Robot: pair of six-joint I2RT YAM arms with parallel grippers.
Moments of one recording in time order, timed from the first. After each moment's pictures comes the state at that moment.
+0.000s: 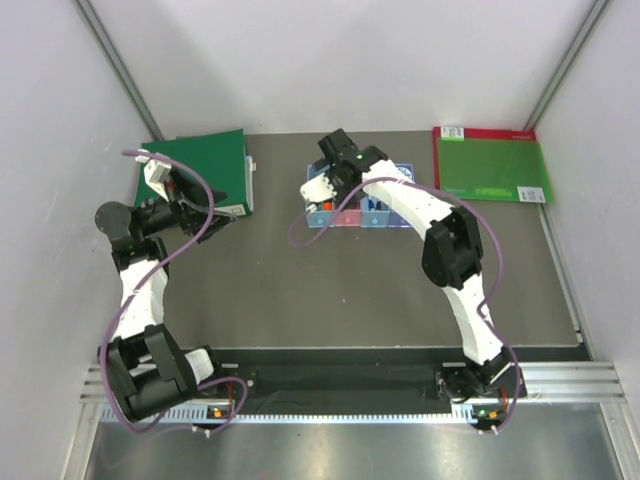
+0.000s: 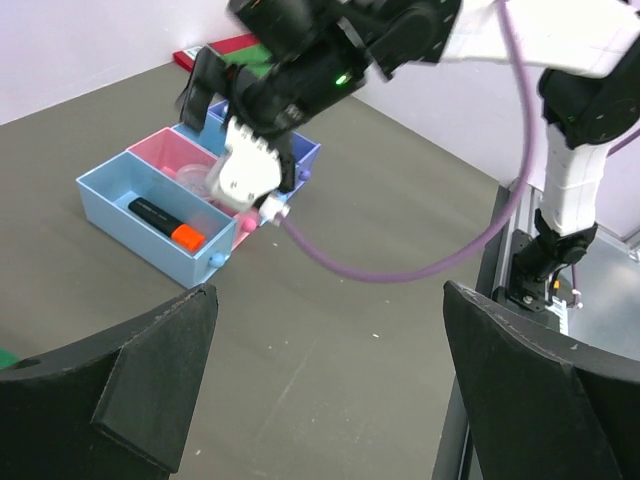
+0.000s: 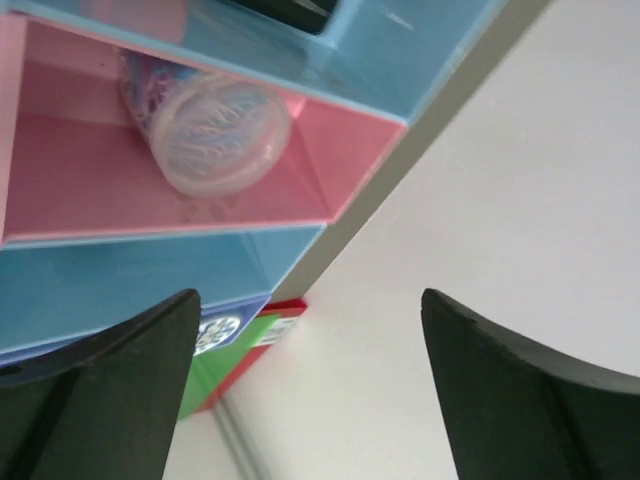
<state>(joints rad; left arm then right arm) 0.39 1.18 0.78 0.90 1.50 -0.82 0.66 2.27 2.14 -0.86 0.25 -1.61</state>
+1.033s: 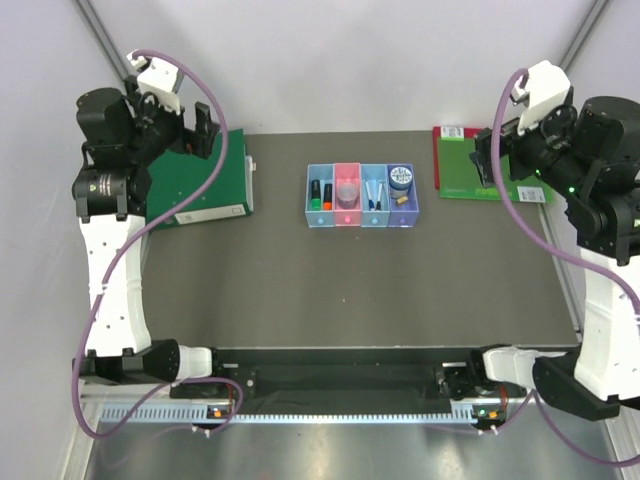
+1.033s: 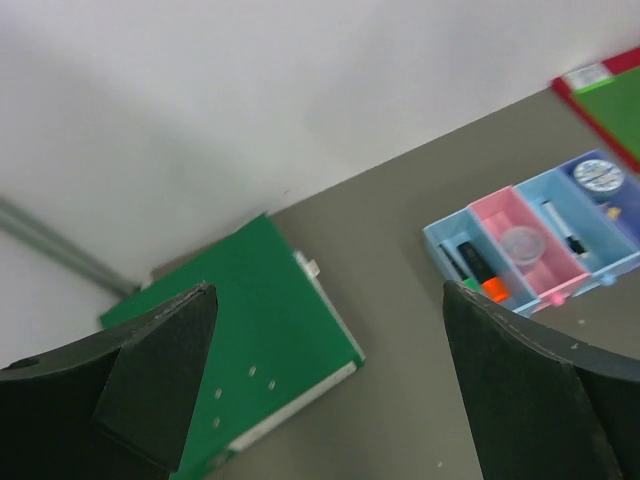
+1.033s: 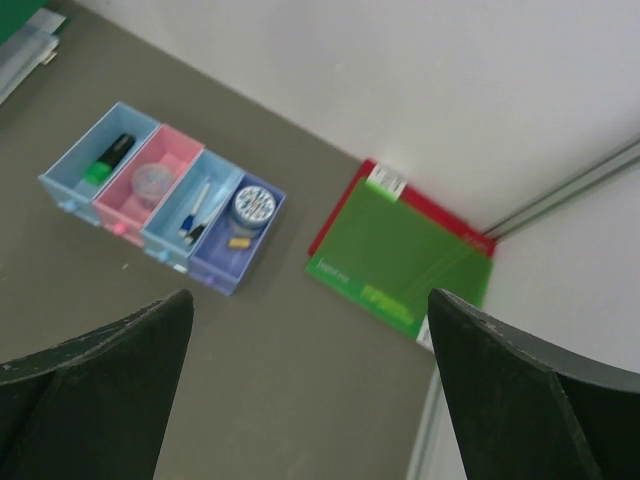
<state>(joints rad) 0.05 1.34 1.87 -0.65 0.44 0.23 0.23 1.23 2.06 -1.06 -0.07 -0.37</state>
